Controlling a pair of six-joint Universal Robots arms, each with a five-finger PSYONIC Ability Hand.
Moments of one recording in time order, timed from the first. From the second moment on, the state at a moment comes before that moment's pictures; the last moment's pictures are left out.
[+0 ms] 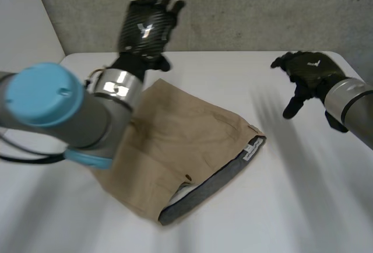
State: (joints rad) left arm 4.15 -2.02 -1.40 3.79 -1.47 3.48; right arm 1.79 -1.24 1.37 0.10 1.33 2.85; left_hand 0.22 0.23 0.24 0.23 0.05; right_hand 0.20 0.21 0.21 0.23 0.07
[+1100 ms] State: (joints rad) left arm 4.41 -1.77 -1.69 3.56 -1.57 3.31; right arm 2.28 -1.11 1.51 -0.10 1.43 3.00; left_hand 0.22 0.22 0.23 0.22 0.05; right_hand 0.99 1.17 1.17 1.17 0.97
